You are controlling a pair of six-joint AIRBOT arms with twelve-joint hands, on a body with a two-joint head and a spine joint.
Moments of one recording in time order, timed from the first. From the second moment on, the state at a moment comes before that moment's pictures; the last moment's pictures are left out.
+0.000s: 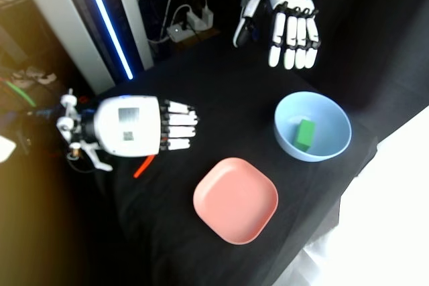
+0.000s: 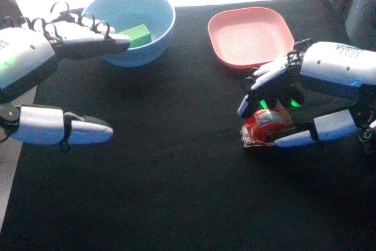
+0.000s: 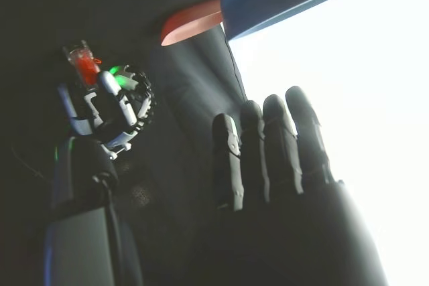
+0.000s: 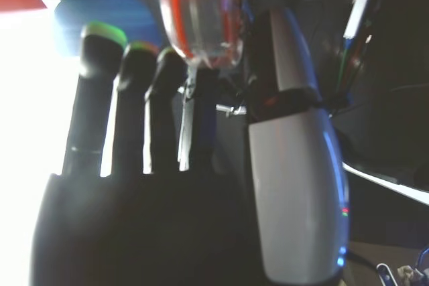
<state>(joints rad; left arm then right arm) 0.80 -0.83 1.04 -0.01 -0.99 0.91 -0.82 -1.14 1.41 -0.56 0.89 -0.03</state>
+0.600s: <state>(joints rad) 0.86 -0.83 1.04 -0.05 -1.02 0.89 -0.75 -1.10 1.41 -0.57 0.90 0.00</state>
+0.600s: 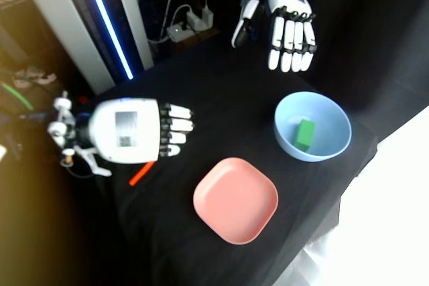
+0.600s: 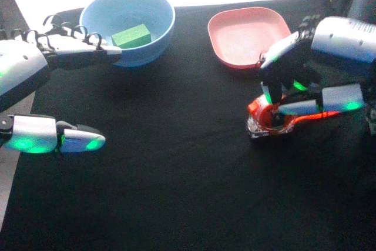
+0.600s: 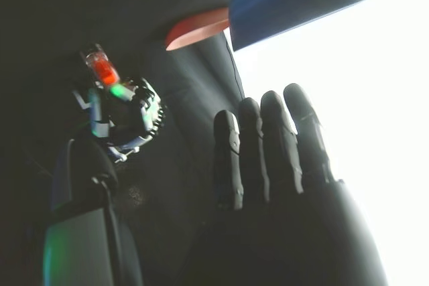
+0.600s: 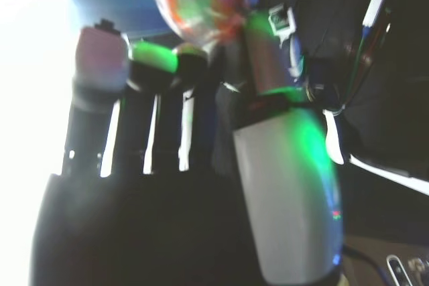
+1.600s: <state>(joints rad) 0.89 -0.83 1.04 -0.07 -1.06 0.87 -0.70 -1.13 1.42 -0.64 0.83 -0.01</state>
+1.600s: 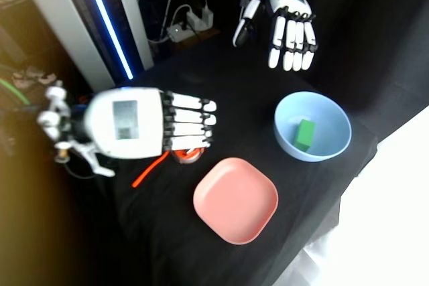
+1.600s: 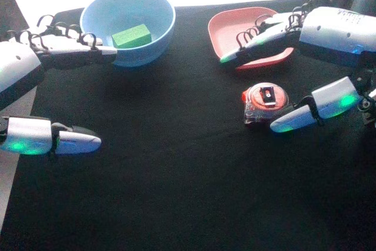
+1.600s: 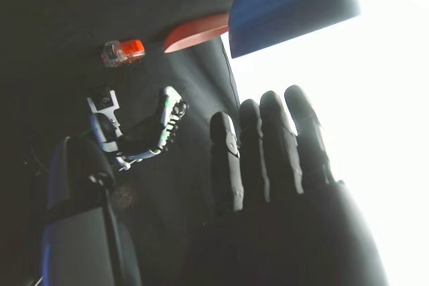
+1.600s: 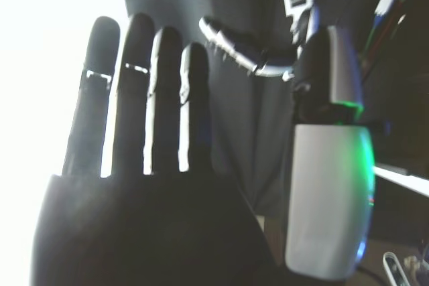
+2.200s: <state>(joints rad) 0.90 -0.83 1.03 -0.06 -1.06 0.86 -0.70 -1.15 1.47 -0.71 0.71 -0.01</state>
